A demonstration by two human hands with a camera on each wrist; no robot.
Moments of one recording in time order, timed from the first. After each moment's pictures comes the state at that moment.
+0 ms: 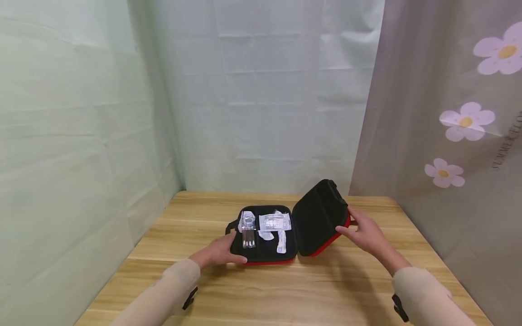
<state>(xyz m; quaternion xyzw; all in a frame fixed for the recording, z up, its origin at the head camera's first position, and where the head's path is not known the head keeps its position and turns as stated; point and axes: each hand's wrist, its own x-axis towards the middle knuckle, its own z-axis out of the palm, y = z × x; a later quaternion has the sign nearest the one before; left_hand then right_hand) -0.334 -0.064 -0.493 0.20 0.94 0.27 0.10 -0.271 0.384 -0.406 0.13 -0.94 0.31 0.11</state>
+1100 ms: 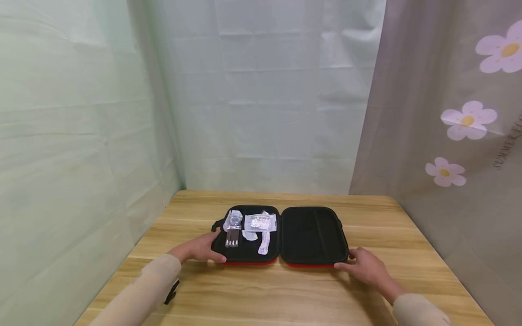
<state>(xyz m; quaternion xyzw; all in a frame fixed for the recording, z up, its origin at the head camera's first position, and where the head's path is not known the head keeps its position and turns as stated) -0.344 -0.120 -0.486 0.20 0.93 0.27 0.14 -0.242 0.388 -0.485 0.06 -0.97 0.23 0.03</state>
